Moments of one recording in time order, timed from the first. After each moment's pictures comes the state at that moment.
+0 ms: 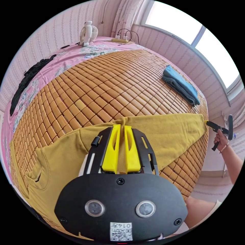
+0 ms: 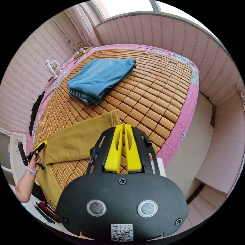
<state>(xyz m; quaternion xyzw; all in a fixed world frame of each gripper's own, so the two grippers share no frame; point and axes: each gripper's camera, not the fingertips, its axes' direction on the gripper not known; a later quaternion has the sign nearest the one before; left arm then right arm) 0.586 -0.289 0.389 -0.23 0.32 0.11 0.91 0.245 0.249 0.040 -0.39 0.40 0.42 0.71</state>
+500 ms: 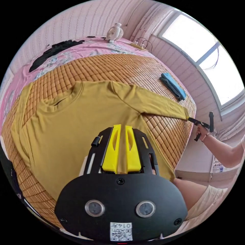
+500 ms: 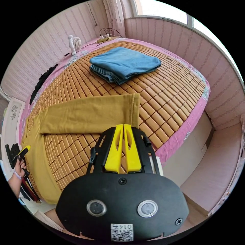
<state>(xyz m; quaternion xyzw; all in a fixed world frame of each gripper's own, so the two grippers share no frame) 0.431 -0.180 0.249 -0.26 0.30 -0.01 0.92 0.162 0.253 0.117 -0.47 0.36 0.29 0.75</state>
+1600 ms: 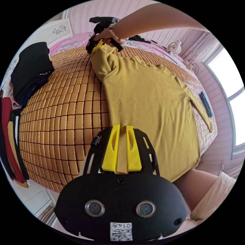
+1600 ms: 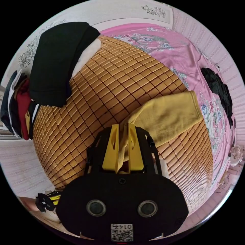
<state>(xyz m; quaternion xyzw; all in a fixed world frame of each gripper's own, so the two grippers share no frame) 0.218 0.010 0.096 -0.29 0.16 -0.19 0.93 -0.405 0.263 0.853 -0.62 -0.21 -0.19 0.74</state>
